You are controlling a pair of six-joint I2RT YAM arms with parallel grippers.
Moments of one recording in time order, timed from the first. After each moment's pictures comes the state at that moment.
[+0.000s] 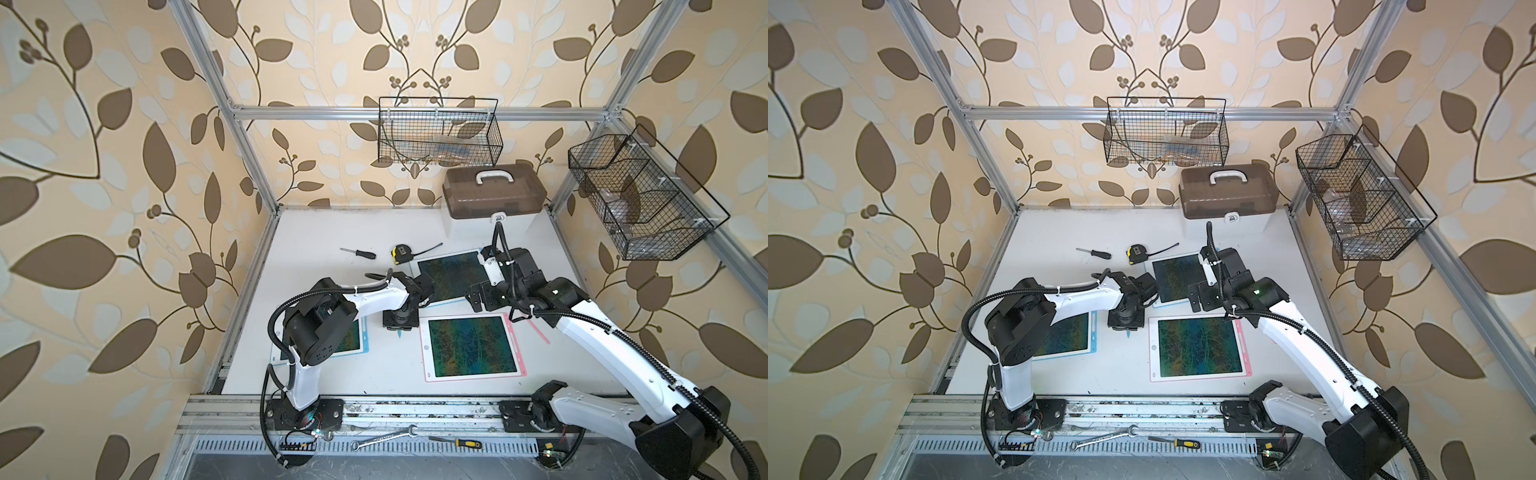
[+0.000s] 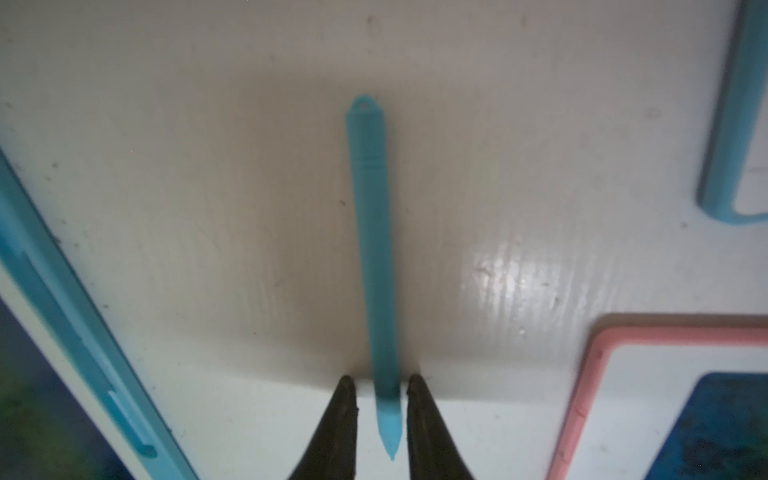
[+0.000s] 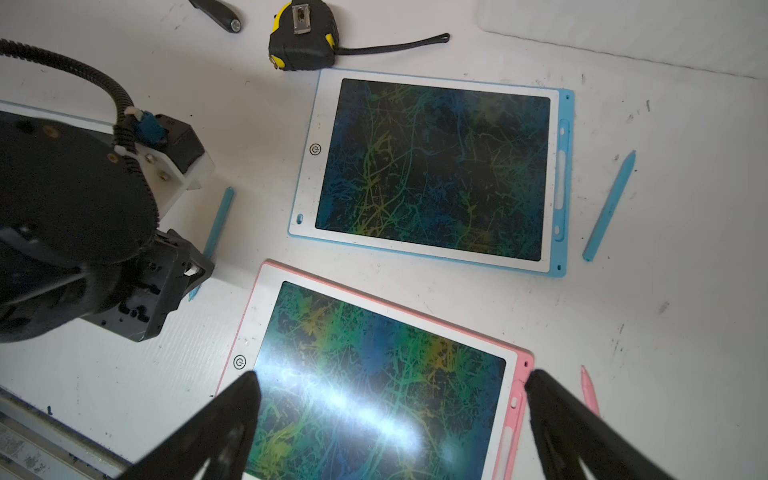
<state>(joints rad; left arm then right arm) -0.83 1.91 1.26 -0.89 -0.08 -0.90 0.48 1.13 1.02 -0.82 0.07 0.17</state>
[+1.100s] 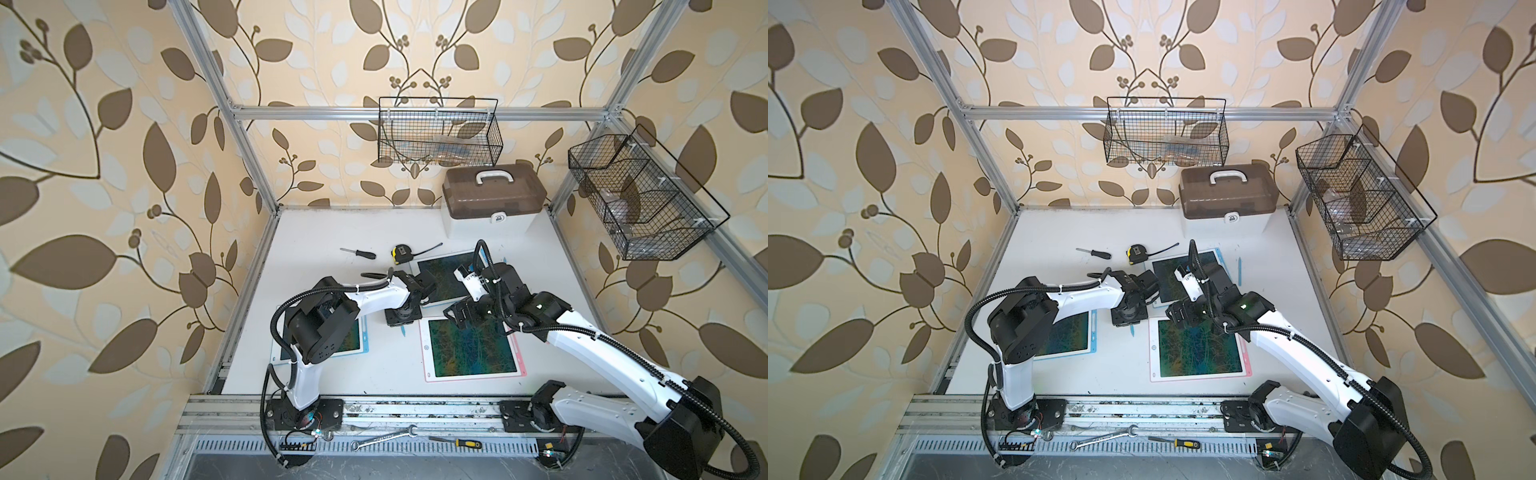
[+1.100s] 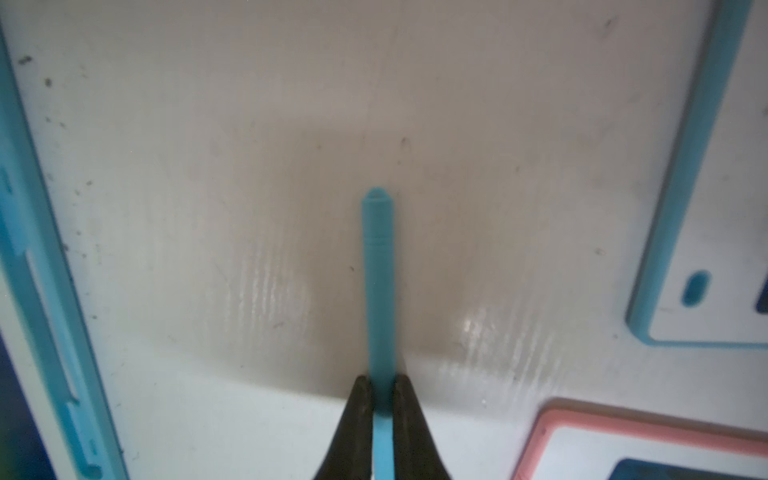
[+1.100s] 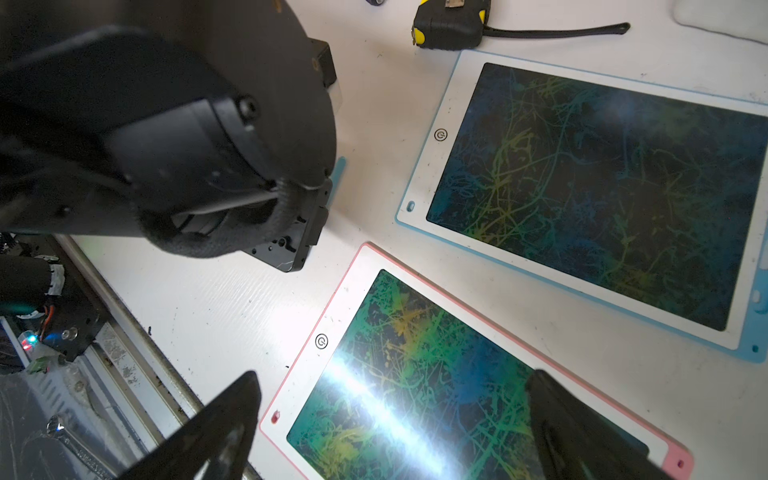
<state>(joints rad) -0.82 1.92 1.27 -0.81 -0.14 -1.08 0.60 1.10 0.86 -0.61 -0.12 0.16</state>
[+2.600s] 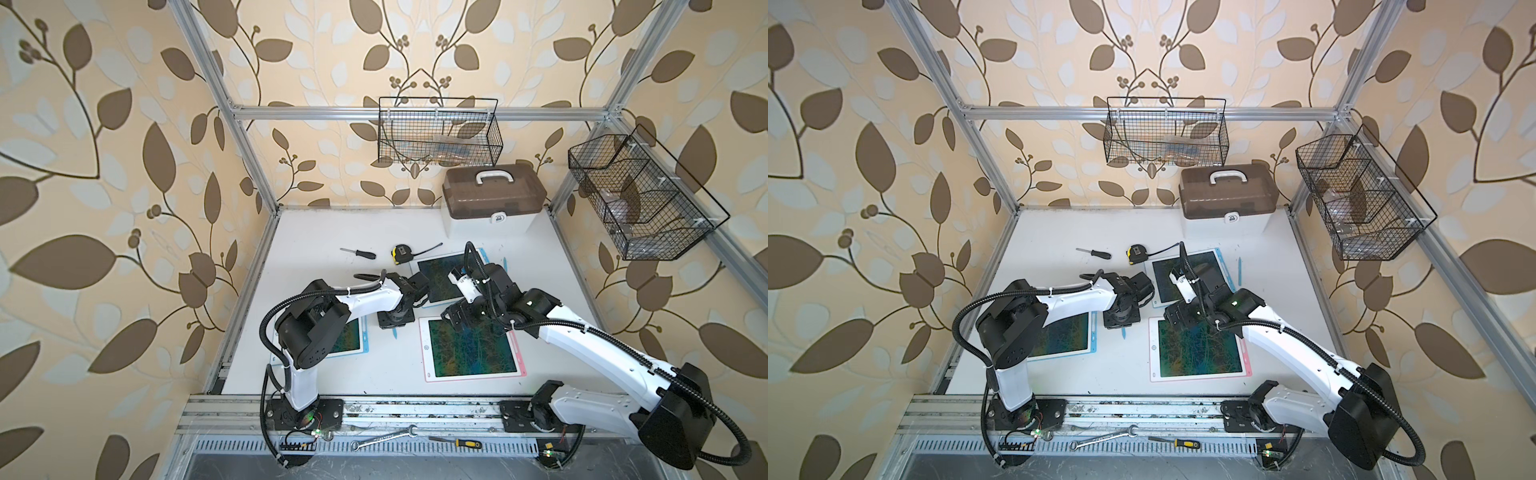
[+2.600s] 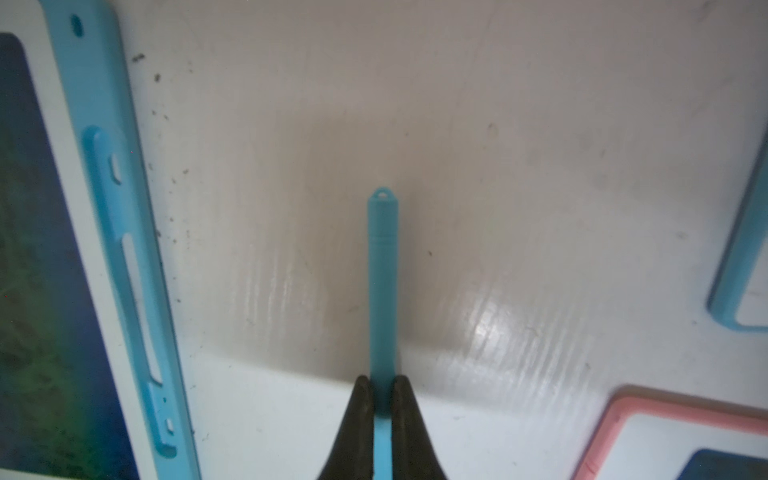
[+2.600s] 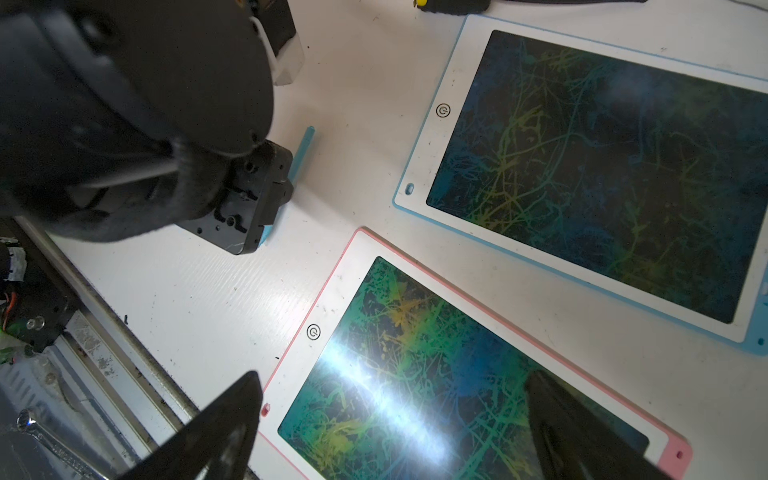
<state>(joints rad) -0.81 1.85 1.20 -0.84 -0.17 -1.04 0.64 1.17 0.89 -0.65 -0.07 0.16</state>
